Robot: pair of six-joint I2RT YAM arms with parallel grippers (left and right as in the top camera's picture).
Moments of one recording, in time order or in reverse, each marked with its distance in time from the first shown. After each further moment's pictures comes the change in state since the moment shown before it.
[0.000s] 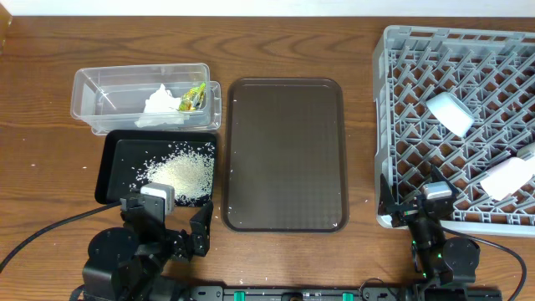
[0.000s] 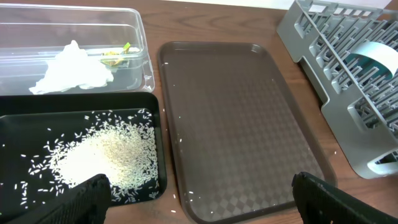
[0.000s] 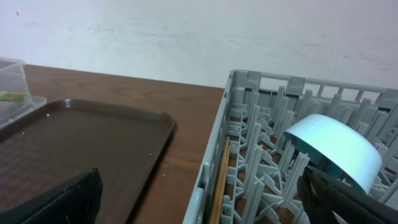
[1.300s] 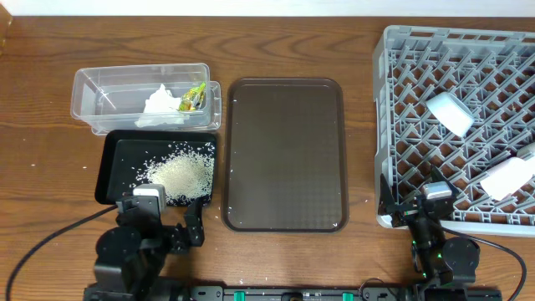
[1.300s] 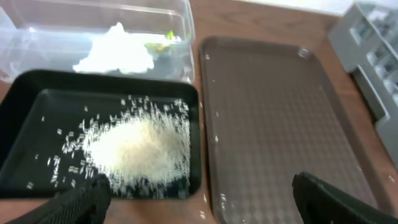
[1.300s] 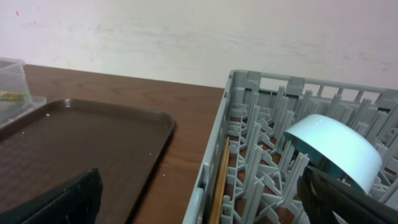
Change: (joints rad) left arm 0.136 -0.094 -0.180 0.084 -0.045 0.000; right arm 0.000 0.000 0.000 0.000 0.000 -0.001
